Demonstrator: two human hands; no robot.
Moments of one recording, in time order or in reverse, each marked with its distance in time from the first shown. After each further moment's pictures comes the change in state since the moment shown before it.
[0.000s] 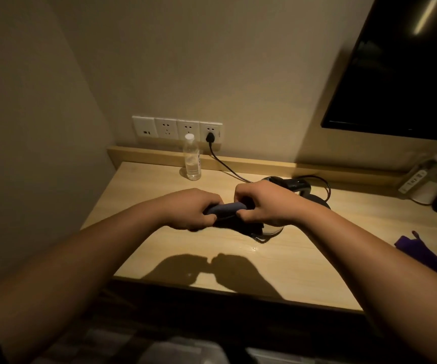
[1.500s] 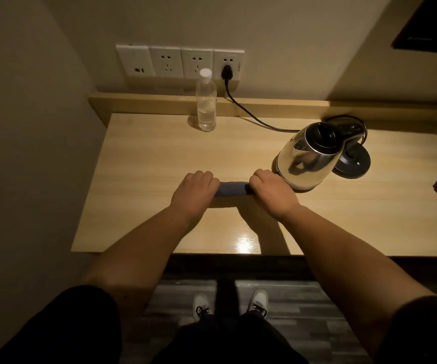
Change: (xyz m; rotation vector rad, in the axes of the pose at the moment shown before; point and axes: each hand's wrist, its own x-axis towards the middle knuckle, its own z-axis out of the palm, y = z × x) left_hand 0.043 -0.178 0.120 0.525 0.234 0.017; right_hand 0.103 0.055 0.189 -0.442 0.169 0.178
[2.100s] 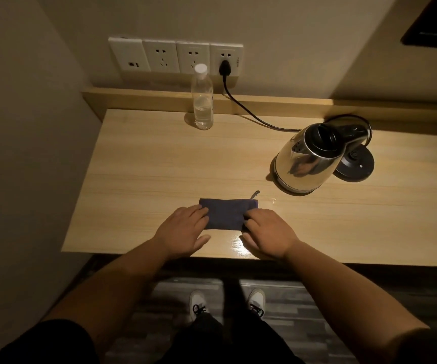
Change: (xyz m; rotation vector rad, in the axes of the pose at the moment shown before) left_hand -0.051 0.005 0.071 -0.072 -0.109 0.167; right_hand -0.056 -0.006 0.057 0.141 -0.113 -0.155
